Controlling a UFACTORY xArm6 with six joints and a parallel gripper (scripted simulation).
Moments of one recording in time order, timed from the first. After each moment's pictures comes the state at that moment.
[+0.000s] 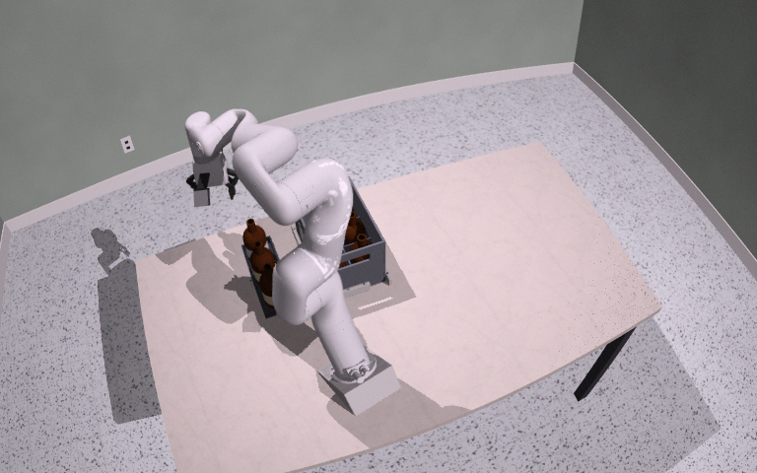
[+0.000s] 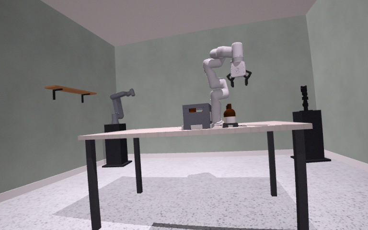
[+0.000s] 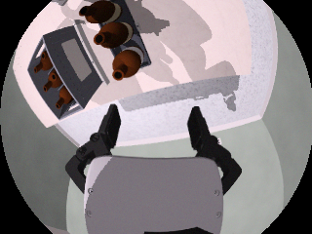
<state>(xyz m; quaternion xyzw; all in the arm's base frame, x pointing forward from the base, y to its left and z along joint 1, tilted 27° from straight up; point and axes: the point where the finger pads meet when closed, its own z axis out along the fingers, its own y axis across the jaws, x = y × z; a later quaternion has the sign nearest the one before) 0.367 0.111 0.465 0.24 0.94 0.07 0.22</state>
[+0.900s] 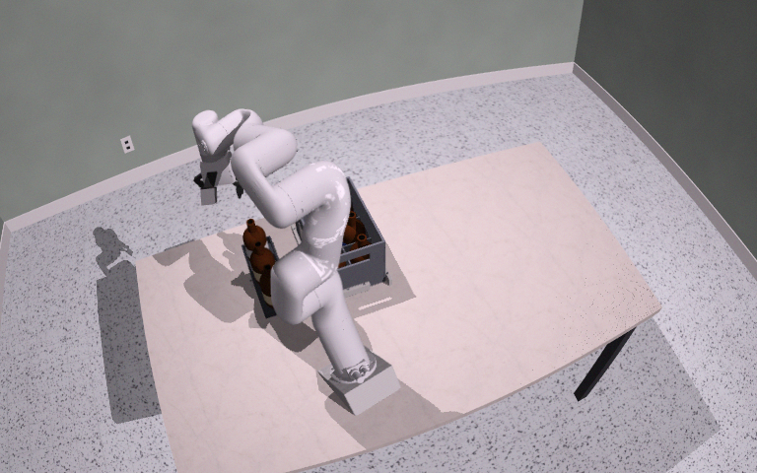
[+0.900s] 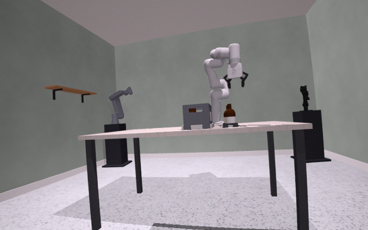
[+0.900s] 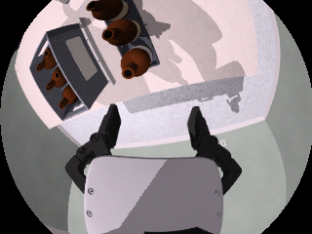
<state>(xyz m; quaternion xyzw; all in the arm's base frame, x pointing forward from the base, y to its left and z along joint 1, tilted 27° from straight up) 0.369 0.089 0.456 0.25 0.94 0.07 0.21</state>
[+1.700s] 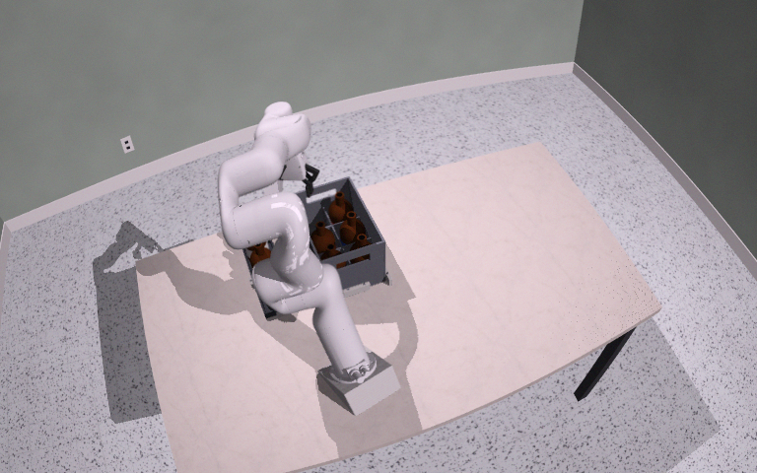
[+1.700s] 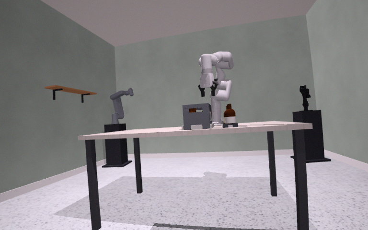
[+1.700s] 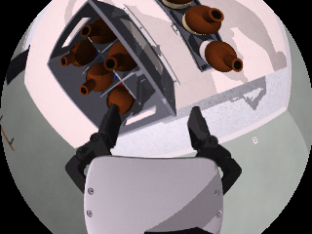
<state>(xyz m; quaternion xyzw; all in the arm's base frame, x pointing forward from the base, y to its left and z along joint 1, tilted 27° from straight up) 0.330 -0.098 0.383 0.35 0.92 0.08 0.15</state>
